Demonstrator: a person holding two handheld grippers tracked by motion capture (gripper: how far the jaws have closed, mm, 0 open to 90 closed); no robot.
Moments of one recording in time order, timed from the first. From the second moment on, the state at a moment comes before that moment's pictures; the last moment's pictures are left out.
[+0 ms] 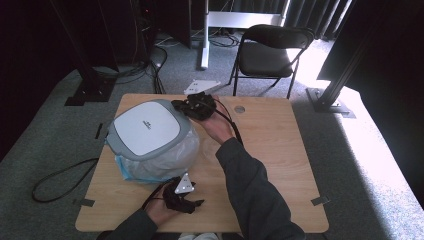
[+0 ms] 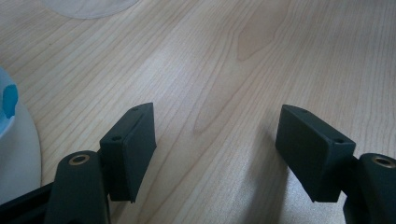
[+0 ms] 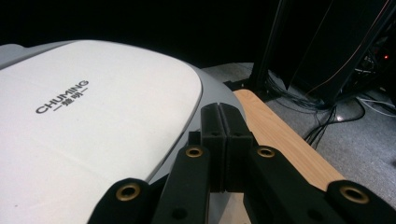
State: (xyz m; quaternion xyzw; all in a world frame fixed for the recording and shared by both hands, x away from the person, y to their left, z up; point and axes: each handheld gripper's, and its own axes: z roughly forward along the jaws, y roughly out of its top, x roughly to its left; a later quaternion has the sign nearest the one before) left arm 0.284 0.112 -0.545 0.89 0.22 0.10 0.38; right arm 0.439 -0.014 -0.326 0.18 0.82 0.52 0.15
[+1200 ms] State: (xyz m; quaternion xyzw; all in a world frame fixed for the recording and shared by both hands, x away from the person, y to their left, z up) left arm 0.284 0.112 -0.545 0.89 0.22 0.10 0.38; right arm 0.442 -0.021 -0.332 0.19 0.81 0.53 0.15
